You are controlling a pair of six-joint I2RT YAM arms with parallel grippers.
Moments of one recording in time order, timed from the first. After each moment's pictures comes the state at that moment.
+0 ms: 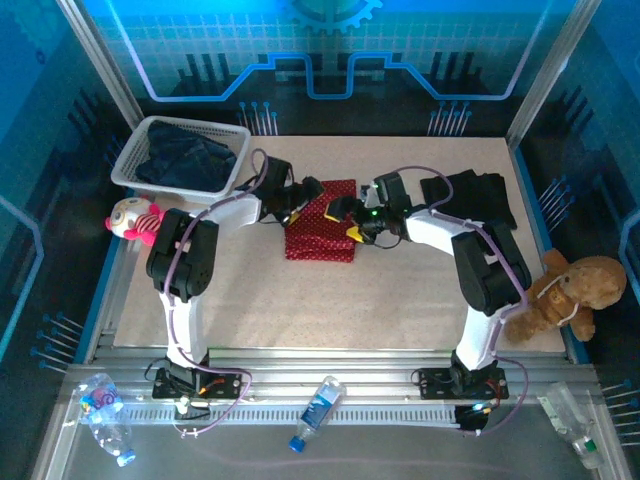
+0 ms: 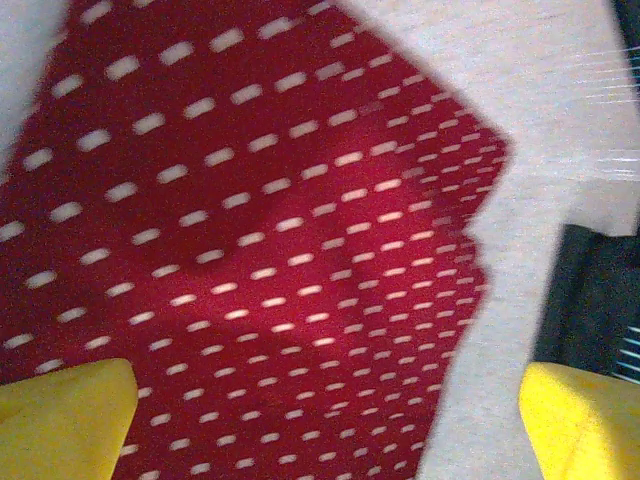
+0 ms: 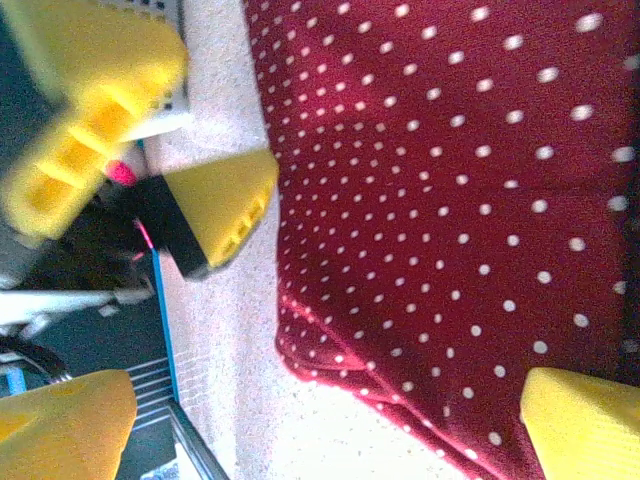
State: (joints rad) left arm -0.32 2.00 1.40 -0.21 0.31 -0.98; right arm 0.40 1.85 1.13 -0.05 -0.61 0.88
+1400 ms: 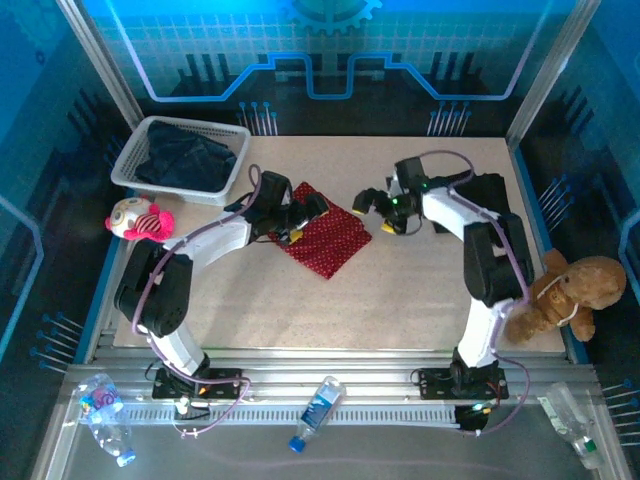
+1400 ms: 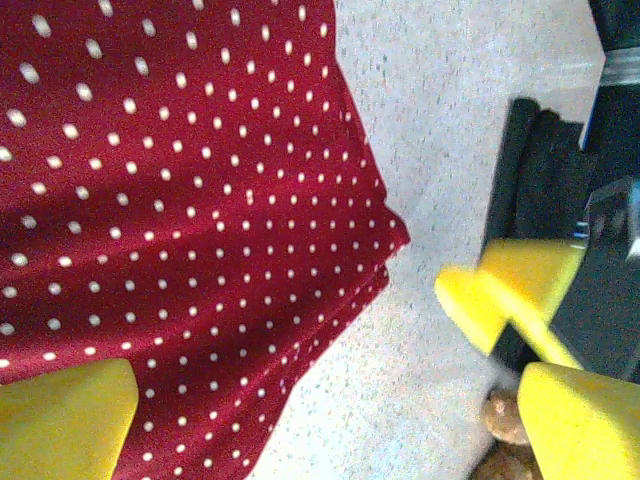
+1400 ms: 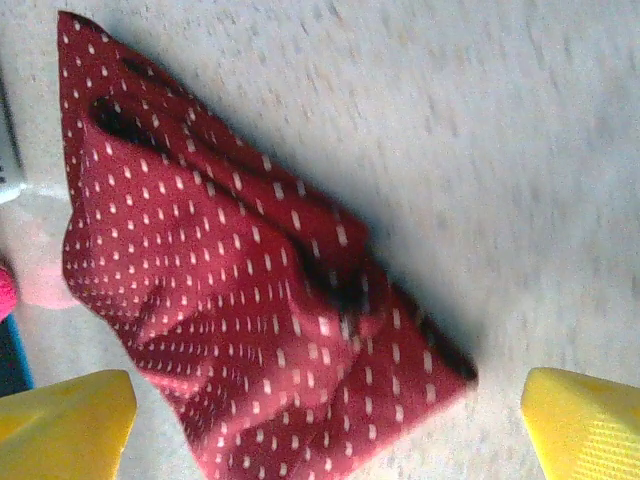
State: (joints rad) left arm -0.39 1.71 1.14 -0.24 0.34 -1.03; right arm 0.26 1.84 1.24 -0.45 -0.45 0.71
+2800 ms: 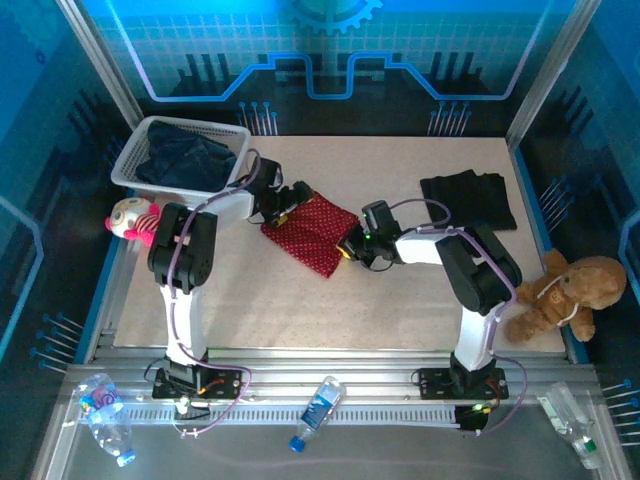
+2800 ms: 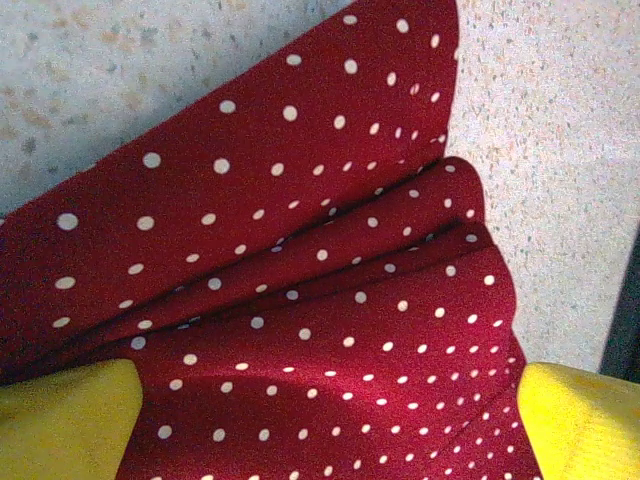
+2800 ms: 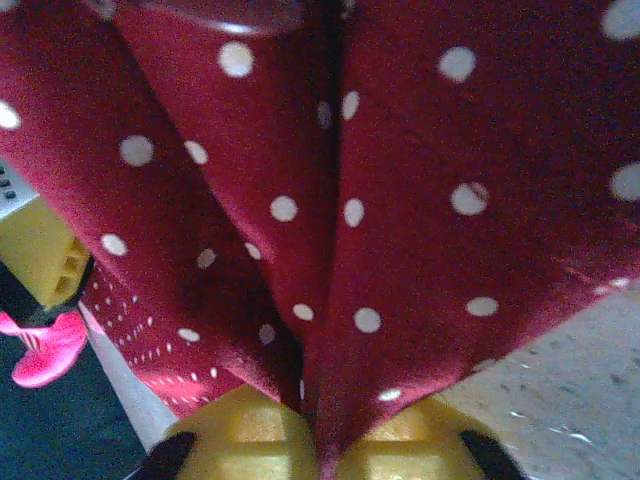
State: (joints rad) left arm -0.24 2.06 1.39 -0.28 0.35 -0.86; right arm 0.48 1.88 0.93 0.08 -0.36 1.22
